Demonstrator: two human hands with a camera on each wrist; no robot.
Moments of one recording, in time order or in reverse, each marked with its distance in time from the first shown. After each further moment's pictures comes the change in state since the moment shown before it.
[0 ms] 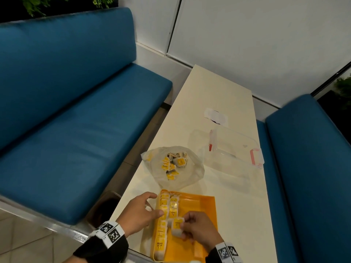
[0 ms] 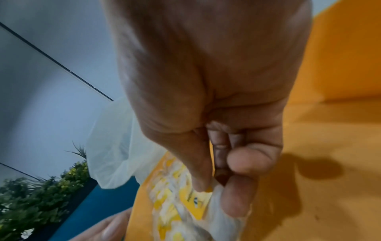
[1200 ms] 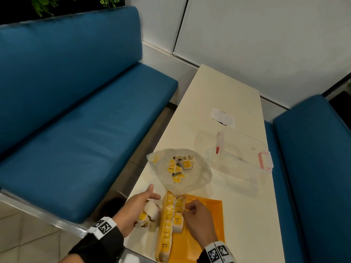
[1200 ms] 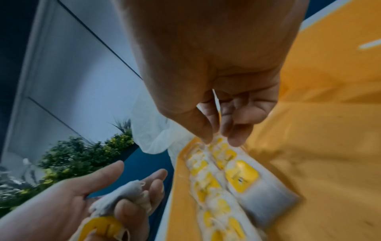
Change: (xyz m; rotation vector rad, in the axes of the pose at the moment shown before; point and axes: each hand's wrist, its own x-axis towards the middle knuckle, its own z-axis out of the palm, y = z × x) left_hand -0.003 0.016 -0.029 -0.602 -0.090 -0.329; right_hand 0.008 -0.033 0.022 -0.243 0.356 -0.139
